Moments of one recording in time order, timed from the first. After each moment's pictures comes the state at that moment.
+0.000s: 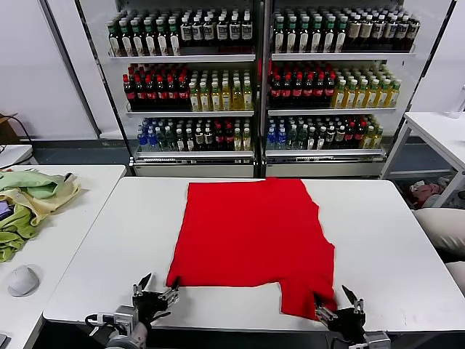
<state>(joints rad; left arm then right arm) 1.54 -1.14 -0.36 -2.06 -0.33 0.43 -0.25 -1.76 1.08 0.48 2.17 0.36 -0.32 0.18</state>
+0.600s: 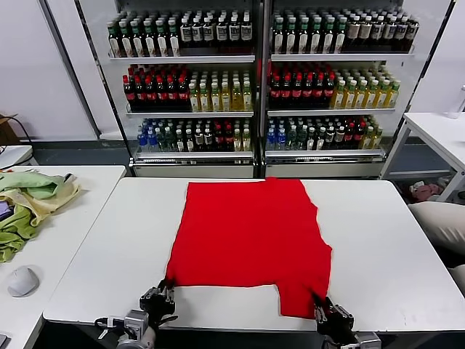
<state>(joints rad) 1.54 -1.15 -0.32 -2.05 -0.27 0.45 -0.25 -1.74 1.07 0.47 2.17 0.45 -0.32 0.14</state>
